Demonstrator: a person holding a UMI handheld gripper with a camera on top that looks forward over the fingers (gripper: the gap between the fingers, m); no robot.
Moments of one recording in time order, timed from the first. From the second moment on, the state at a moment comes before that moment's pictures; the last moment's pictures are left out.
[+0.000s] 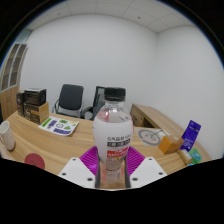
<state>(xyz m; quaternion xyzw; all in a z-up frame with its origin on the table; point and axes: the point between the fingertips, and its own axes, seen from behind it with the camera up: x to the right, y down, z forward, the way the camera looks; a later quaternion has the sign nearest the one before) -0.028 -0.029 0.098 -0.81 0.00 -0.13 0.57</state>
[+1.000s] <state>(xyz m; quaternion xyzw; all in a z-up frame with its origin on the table) -0.317 0.002 0.174 -0.34 -0.65 -0.62 0.29</state>
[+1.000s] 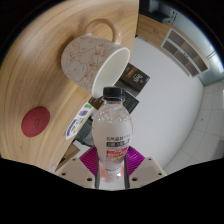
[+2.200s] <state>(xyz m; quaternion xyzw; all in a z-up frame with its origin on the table) -0.280 -0.045 0.074 -0.81 -0.12 0.08 0.56</state>
